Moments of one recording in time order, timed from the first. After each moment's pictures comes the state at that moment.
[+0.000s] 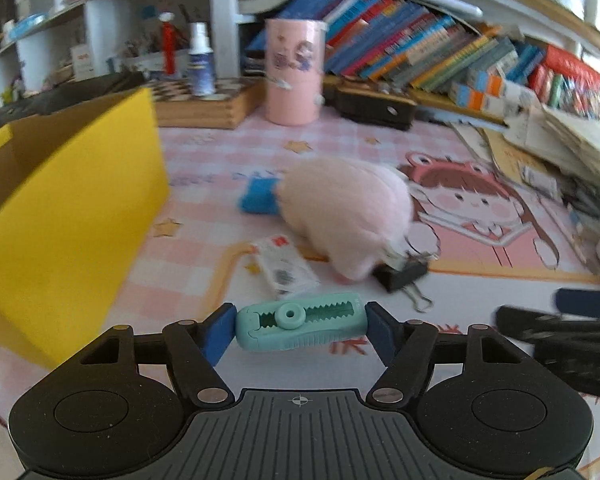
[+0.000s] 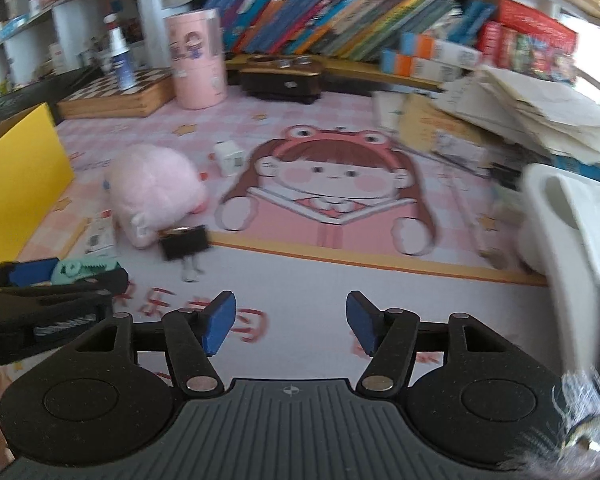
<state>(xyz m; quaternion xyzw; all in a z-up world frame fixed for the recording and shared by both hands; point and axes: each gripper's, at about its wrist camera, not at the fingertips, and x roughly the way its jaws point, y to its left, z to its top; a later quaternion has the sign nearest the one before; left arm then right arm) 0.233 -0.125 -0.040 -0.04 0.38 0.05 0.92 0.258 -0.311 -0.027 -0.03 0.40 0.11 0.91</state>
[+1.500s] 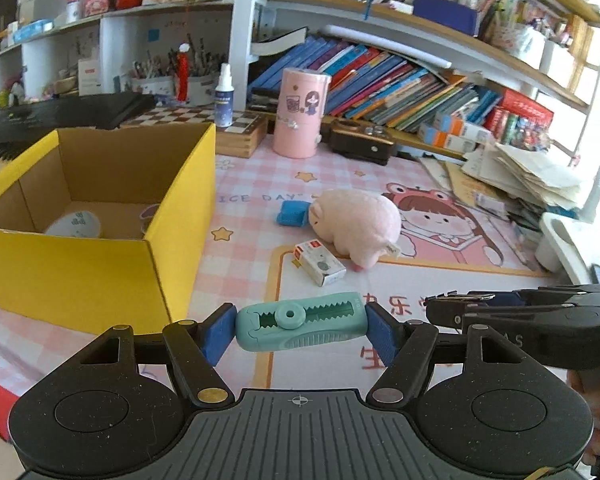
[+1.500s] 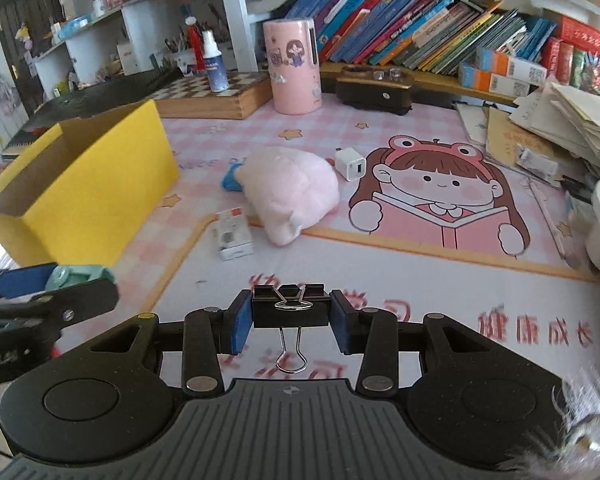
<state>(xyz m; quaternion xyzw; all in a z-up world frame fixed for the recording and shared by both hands) 0.142 -0.058 0.006 -0.06 0.34 -0.03 0.94 0.206 -0.243 -0.001 -0.01 0.39 0.18 0.90</state>
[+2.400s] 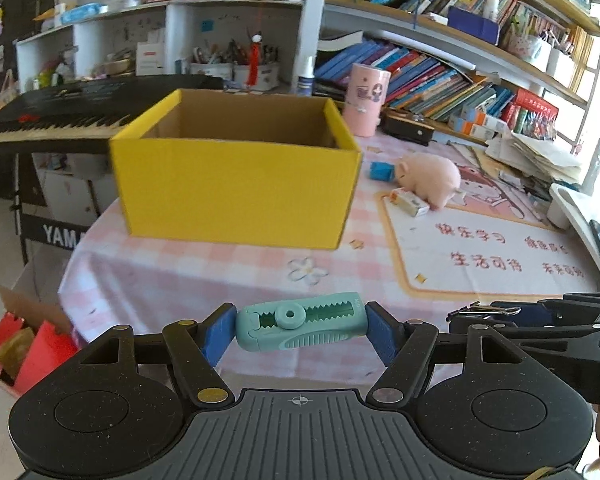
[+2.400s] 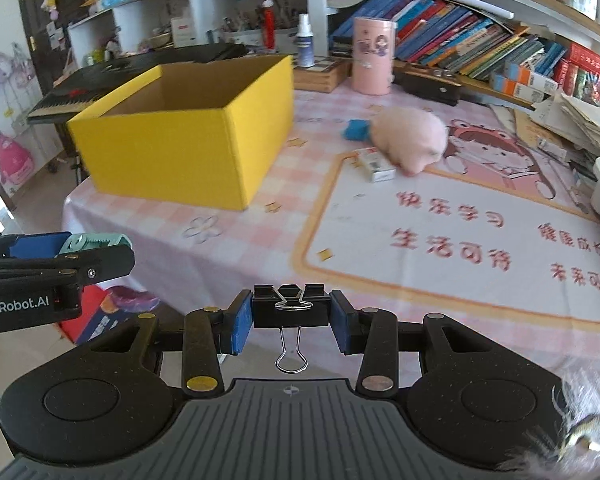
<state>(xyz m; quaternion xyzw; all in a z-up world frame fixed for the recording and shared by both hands) 0.018 0.075 0.000 -0.06 0.35 -0.01 0.94 0.049 -0.109 0.002 -0.04 0.38 0.17 0.91</state>
